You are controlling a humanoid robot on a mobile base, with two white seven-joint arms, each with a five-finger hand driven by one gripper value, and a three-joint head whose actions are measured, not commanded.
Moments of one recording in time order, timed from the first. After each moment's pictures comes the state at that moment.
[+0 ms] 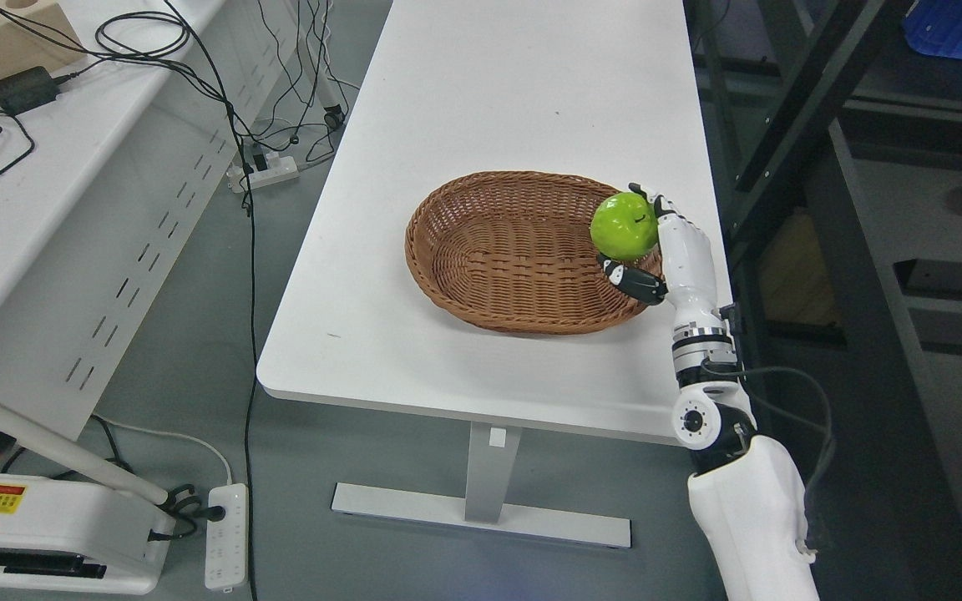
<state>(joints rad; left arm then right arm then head) -0.04 0.00 0.07 -0.10 0.04 -0.06 -0.14 -0.27 -0.06 0.17 -1.32 0.76 -0.12 -0.24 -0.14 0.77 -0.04</state>
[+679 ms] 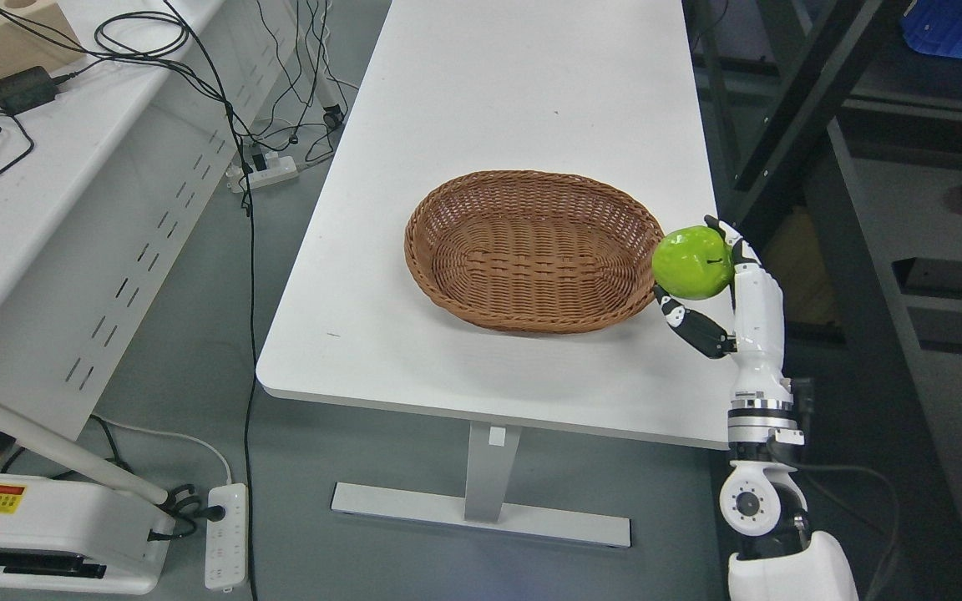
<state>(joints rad) -0.04 0.00 0.07 -0.10 0.04 -0.06 -0.14 -0.03 -0.07 0.05 -1.59 0.69 -0.18 -0.25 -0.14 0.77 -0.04</state>
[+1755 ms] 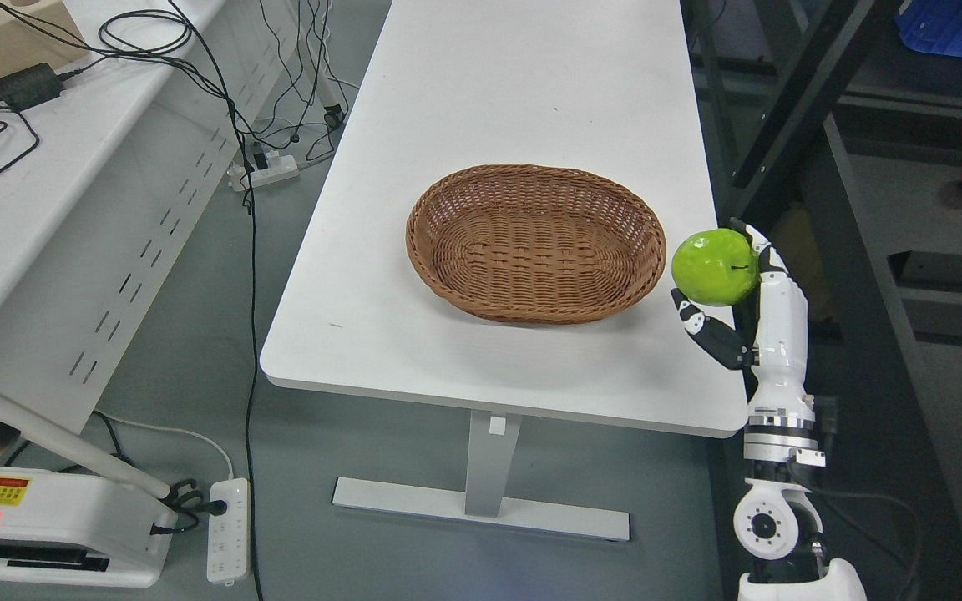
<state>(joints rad) -0.04 0.00 0.07 -0.10 0.04 -0.06 -0.14 0.04 -0.05 0.01 -1.69 0.68 -0.18 -0.26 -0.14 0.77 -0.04</state>
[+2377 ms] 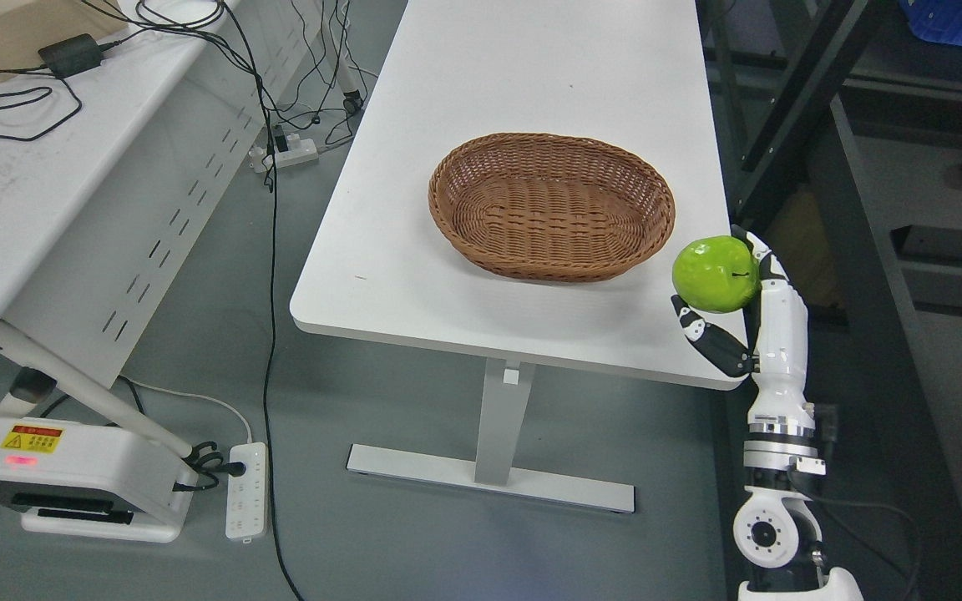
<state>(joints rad) -0.04 0.00 0.07 -0.10 0.04 -0.06 -0.14 0.06 -0.05 0.00 -1.70 0.67 -0.19 -0.25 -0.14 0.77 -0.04</state>
